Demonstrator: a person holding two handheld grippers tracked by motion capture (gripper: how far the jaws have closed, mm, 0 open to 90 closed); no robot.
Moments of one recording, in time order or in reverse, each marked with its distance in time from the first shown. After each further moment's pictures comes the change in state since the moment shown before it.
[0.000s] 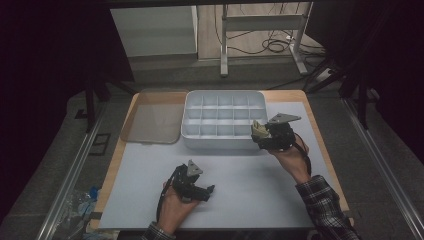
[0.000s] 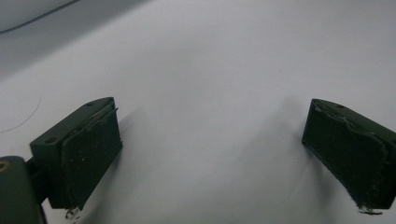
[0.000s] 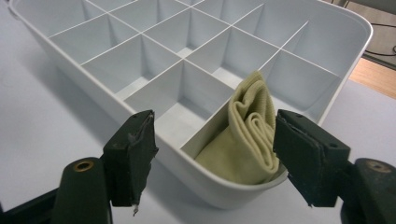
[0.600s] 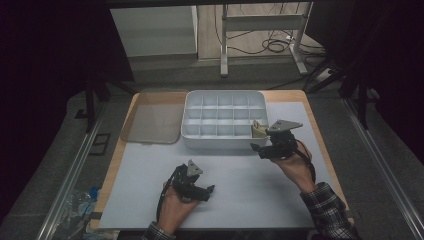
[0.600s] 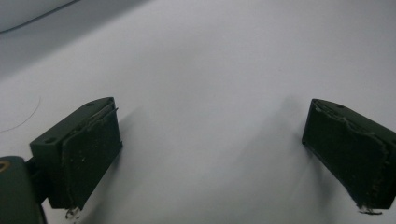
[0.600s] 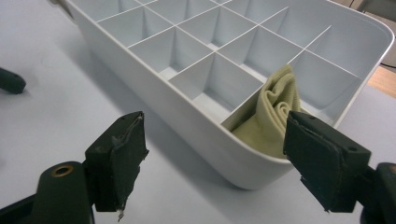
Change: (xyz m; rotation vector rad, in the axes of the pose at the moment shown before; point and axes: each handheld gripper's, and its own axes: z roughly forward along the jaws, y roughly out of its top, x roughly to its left) left arm 0.000 0.000 0.000 -0.001 0.000 0.000; right arm 0.018 -0.007 -0.020 -0.002 0.042 -0.067
